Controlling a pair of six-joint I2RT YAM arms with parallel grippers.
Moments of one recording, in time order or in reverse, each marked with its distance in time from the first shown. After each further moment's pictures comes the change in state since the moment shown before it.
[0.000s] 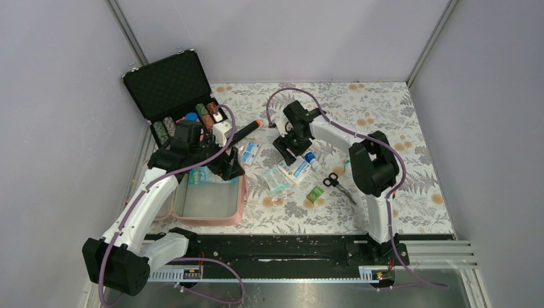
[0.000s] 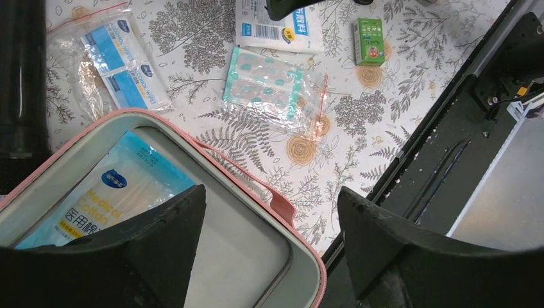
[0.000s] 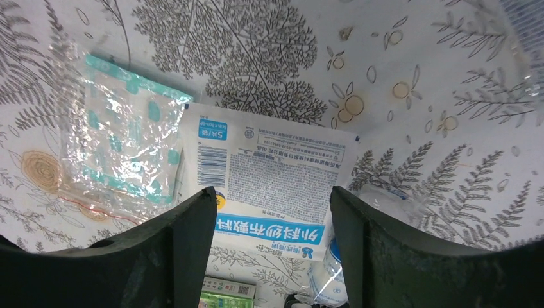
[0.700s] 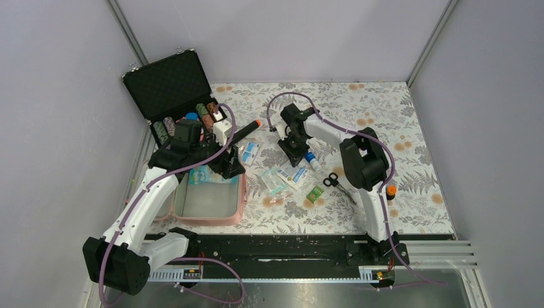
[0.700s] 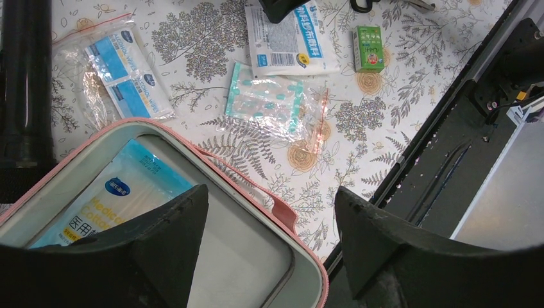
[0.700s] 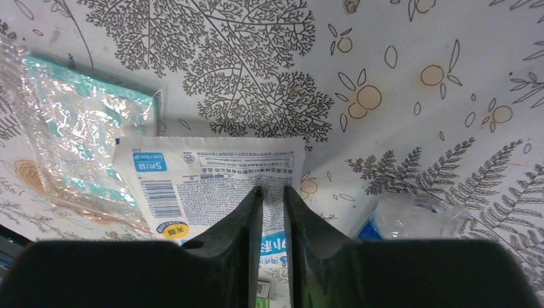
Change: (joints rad) left arm 0.000 0.005 0.000 0.028 0.011 -0.008; right arm -0.001 0.133 0.108 -0.146 0.010 0.060
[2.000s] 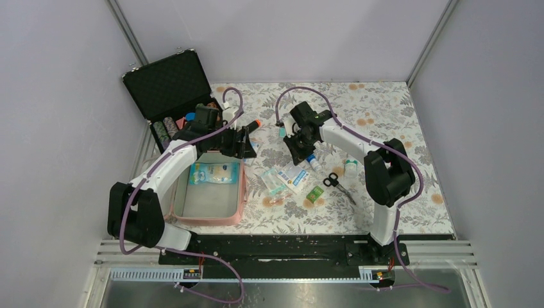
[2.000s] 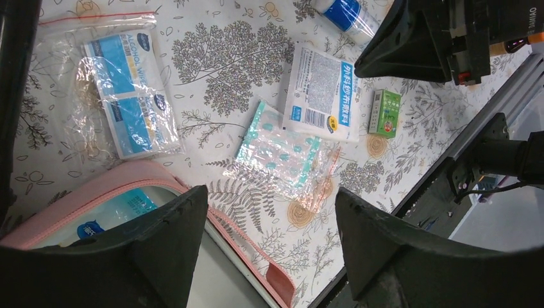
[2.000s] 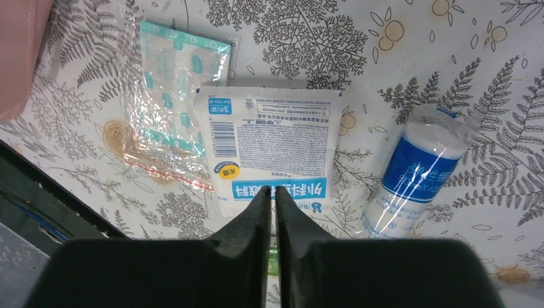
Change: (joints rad) left arm -0.004 0.346 0.079 0.211 -0.037 -0.274; right arm -0.001 -0.287 -0.229 0.116 -0.064 0.105
